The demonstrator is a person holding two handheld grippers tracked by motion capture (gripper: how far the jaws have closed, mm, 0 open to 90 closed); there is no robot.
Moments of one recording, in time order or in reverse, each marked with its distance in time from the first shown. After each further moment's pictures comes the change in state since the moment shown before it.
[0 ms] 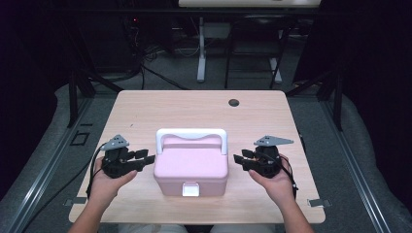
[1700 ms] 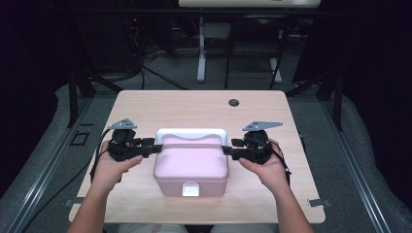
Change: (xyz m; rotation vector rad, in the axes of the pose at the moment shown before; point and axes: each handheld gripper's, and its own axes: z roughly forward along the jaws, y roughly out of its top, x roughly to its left) left arm -0.004 0.043 0.011 0.060 -0.085 -0.010; right arm 0.016 0.043 0.010 0.025 0.090 -0.038
